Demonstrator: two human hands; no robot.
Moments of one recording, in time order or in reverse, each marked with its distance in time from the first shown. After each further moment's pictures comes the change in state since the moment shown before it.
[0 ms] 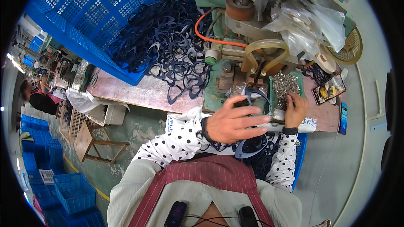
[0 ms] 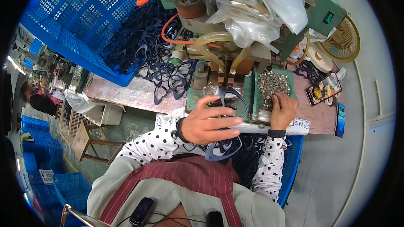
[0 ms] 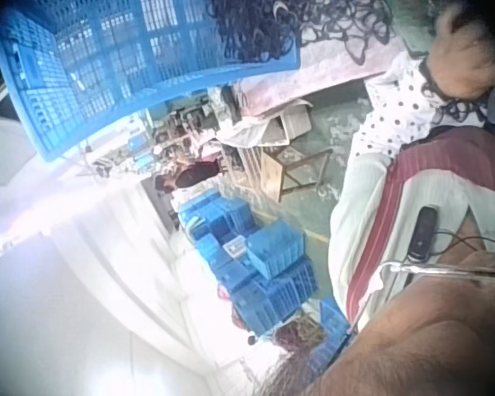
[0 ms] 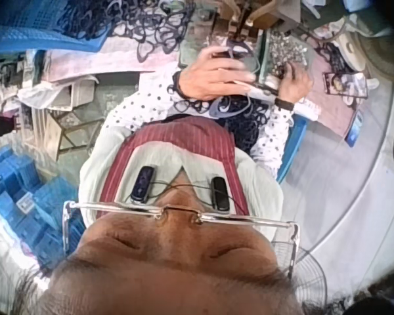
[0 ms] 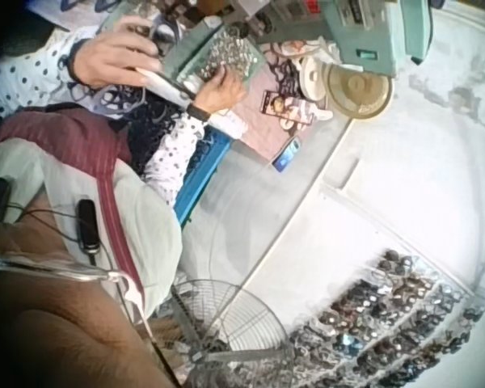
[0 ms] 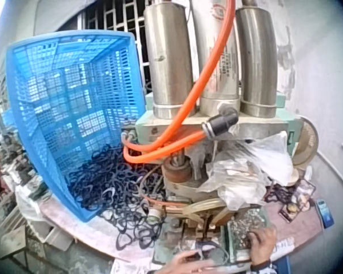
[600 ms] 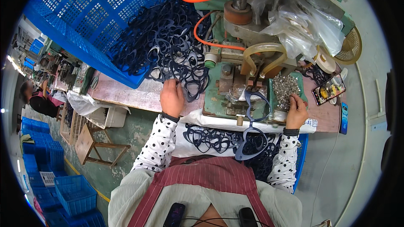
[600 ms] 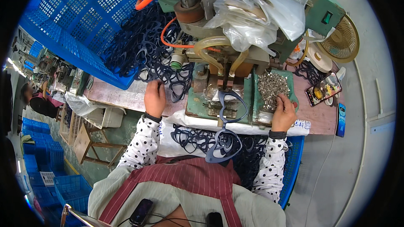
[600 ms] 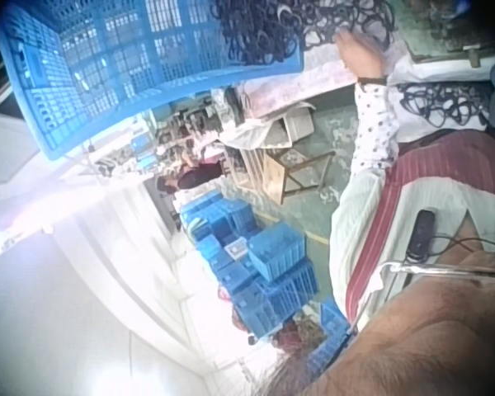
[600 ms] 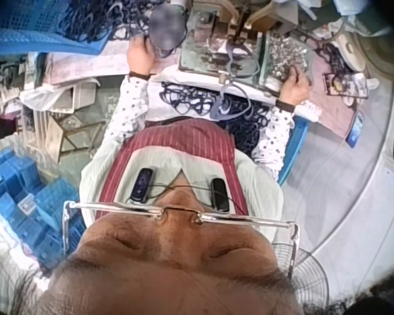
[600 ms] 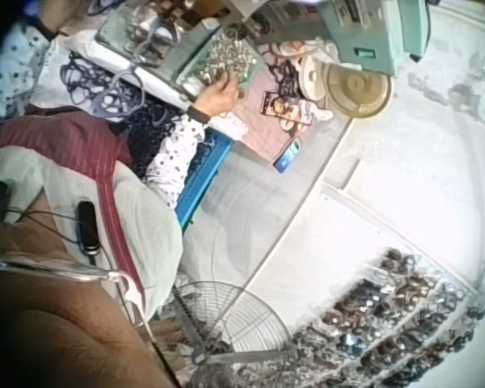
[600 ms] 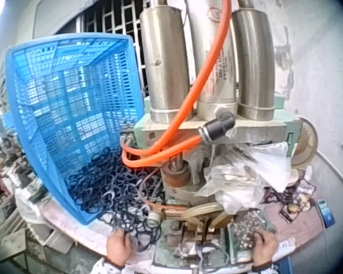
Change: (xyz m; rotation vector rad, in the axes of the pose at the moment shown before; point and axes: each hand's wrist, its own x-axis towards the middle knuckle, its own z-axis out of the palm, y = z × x) left_hand -0.137 -0.067 -0.055 0.679 0.130 -1.021; right_hand -0.006 0.003 0.005 0.147 0.042 0.275
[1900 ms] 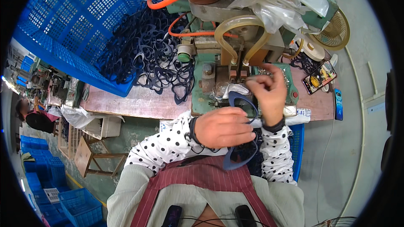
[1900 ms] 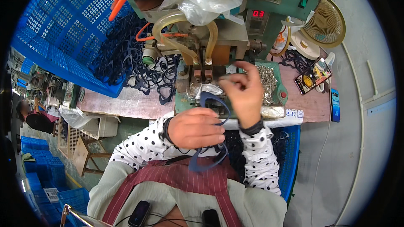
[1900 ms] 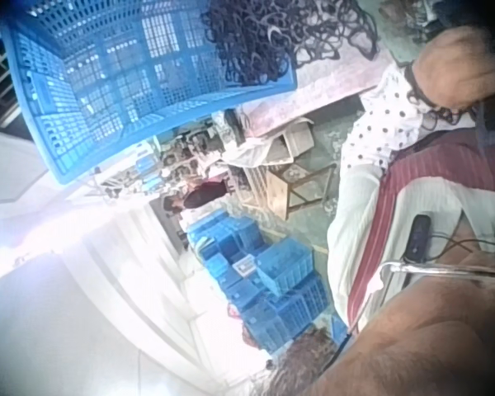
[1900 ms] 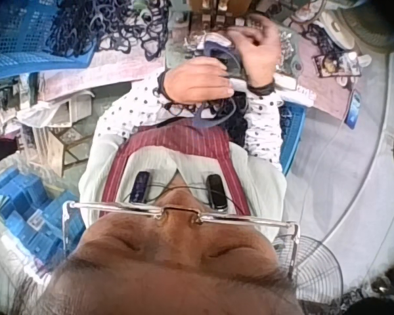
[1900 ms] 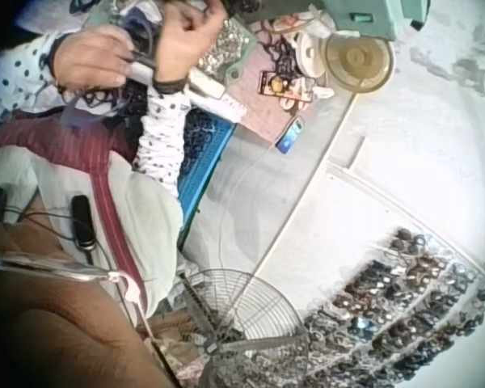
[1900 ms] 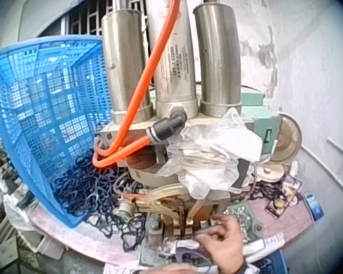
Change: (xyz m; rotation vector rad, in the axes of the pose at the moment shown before) left_hand 0.019 0.171 -0.032 -0.848 -0.303 1.235; right_hand 0.016 -0.149 -0.007 0.801 -0.405 0.253
